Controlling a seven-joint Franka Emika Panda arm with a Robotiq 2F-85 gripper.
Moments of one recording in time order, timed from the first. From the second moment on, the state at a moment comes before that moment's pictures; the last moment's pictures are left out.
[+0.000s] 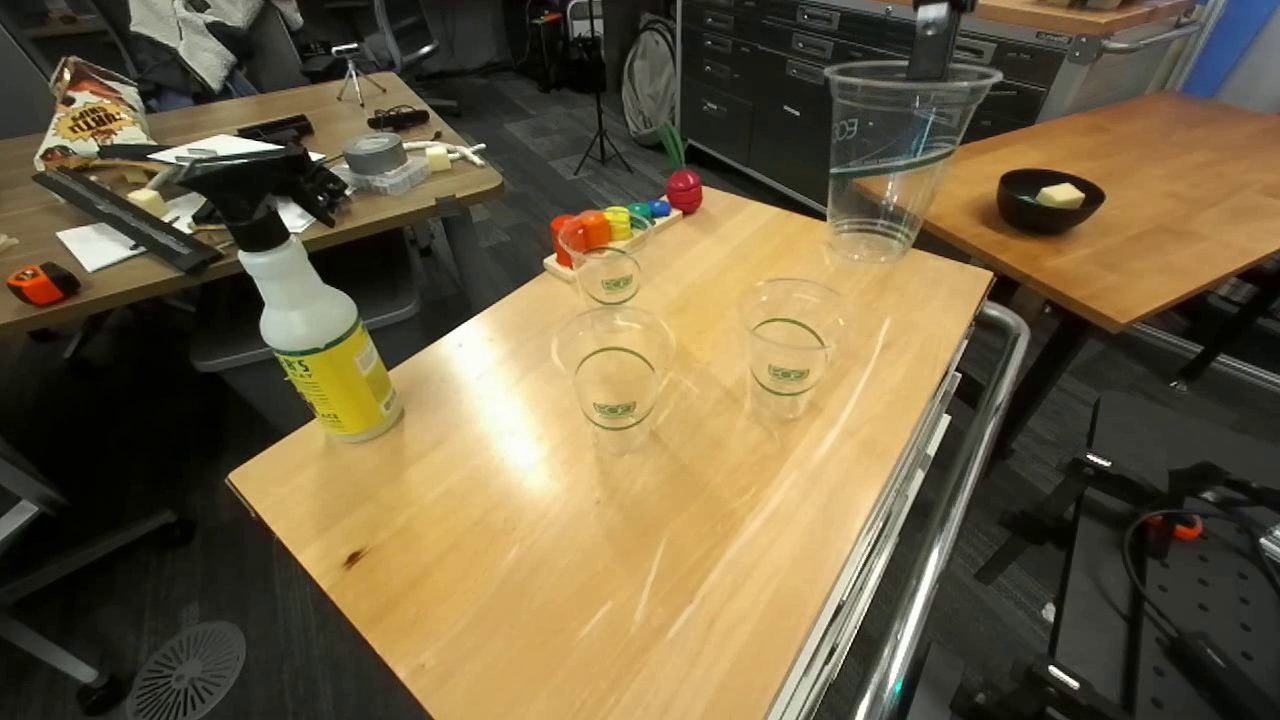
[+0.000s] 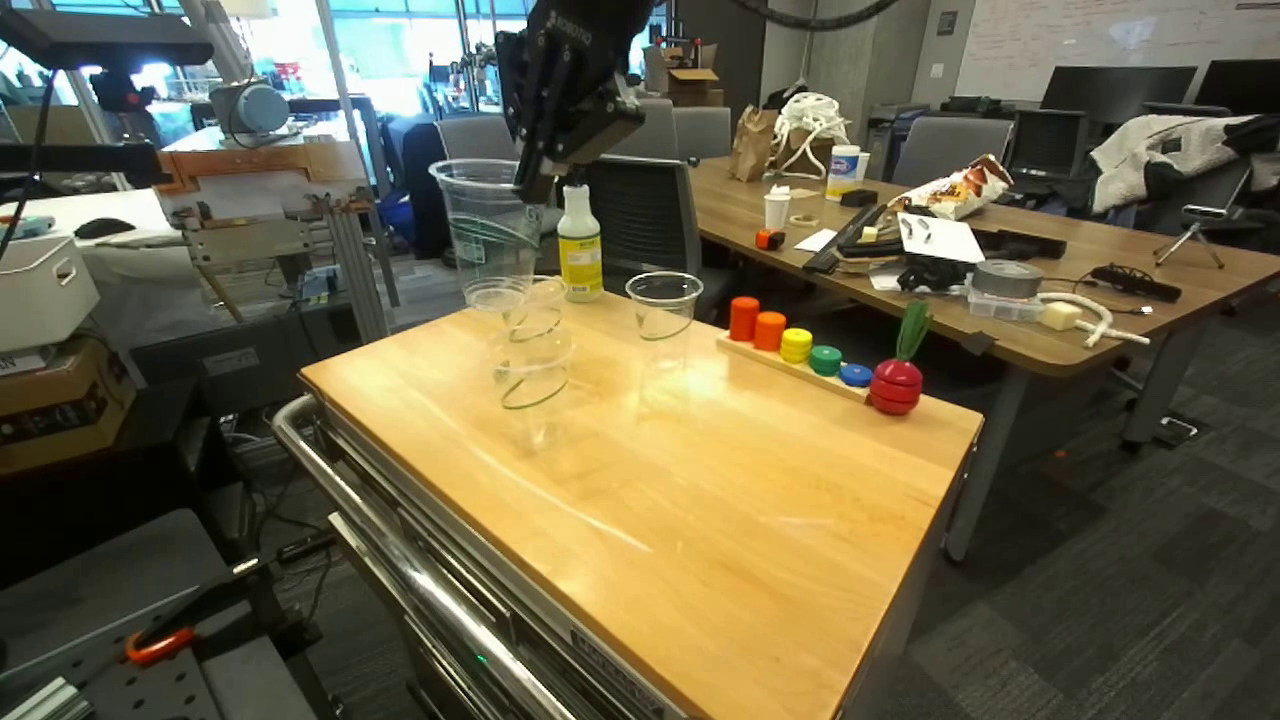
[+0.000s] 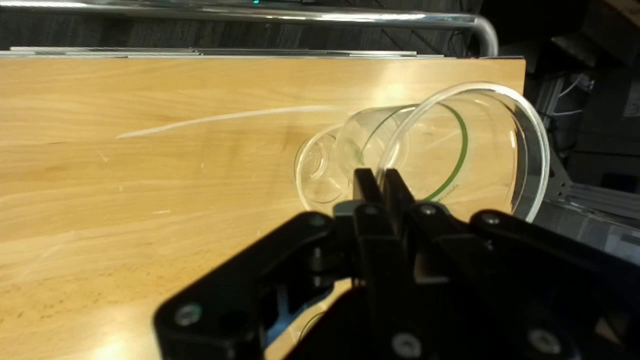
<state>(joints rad) -0.09 -0.12 -0.11 -2.08 0.27 1.67 -0.30</state>
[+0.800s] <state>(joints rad) -0.04 -0.05 -0.06 -2.16 0.31 1.87 -0.35</state>
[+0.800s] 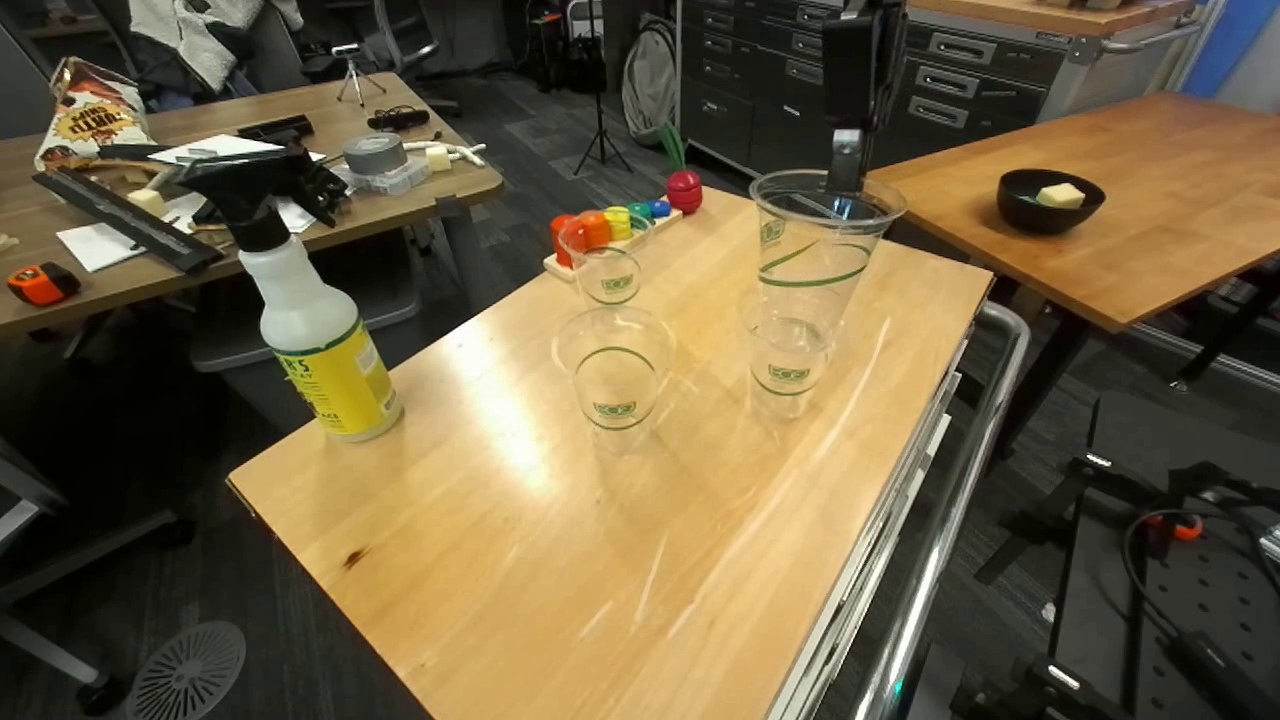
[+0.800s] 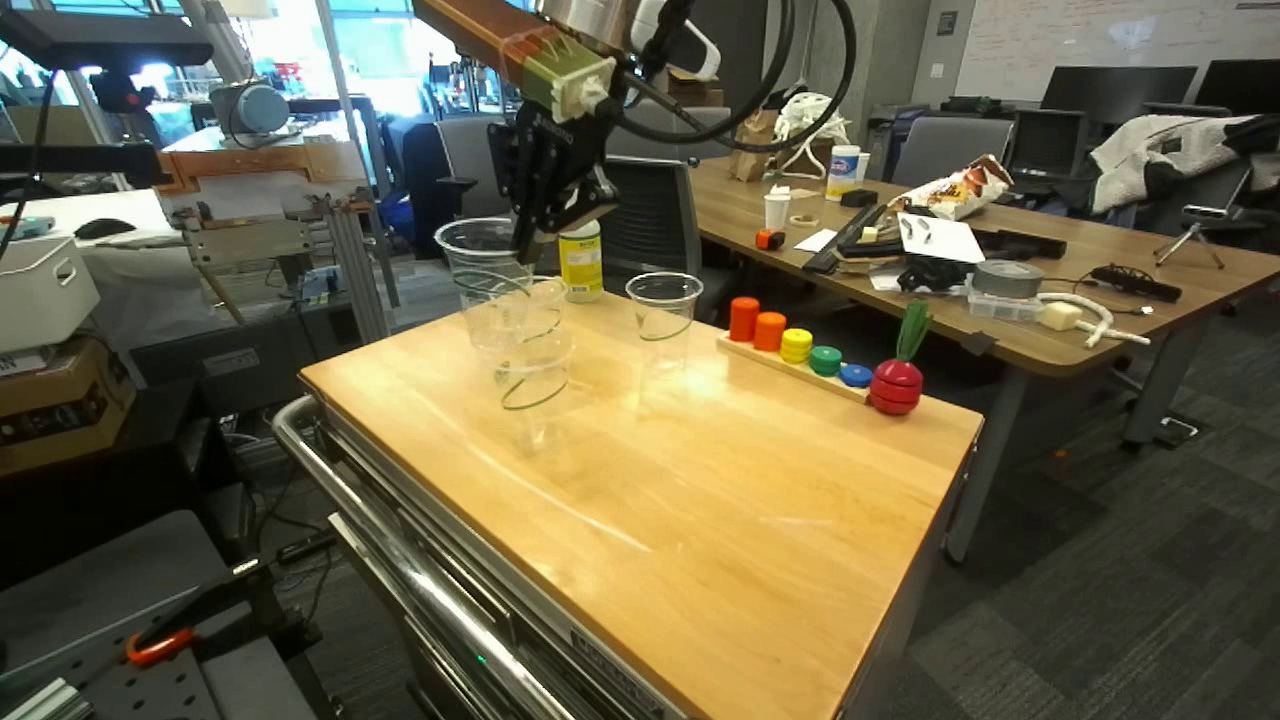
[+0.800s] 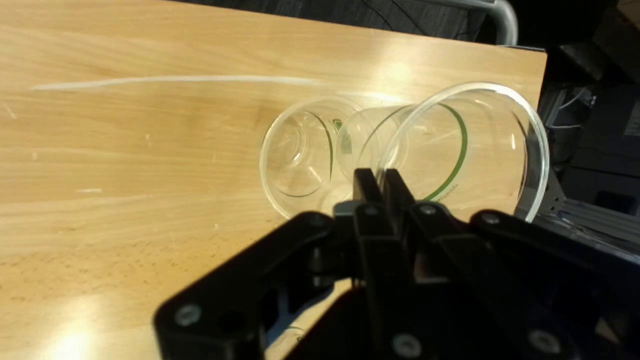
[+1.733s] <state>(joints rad) -0.05 -0.06 -0.08 -2.17 0.31 1.90 -0.43</state>
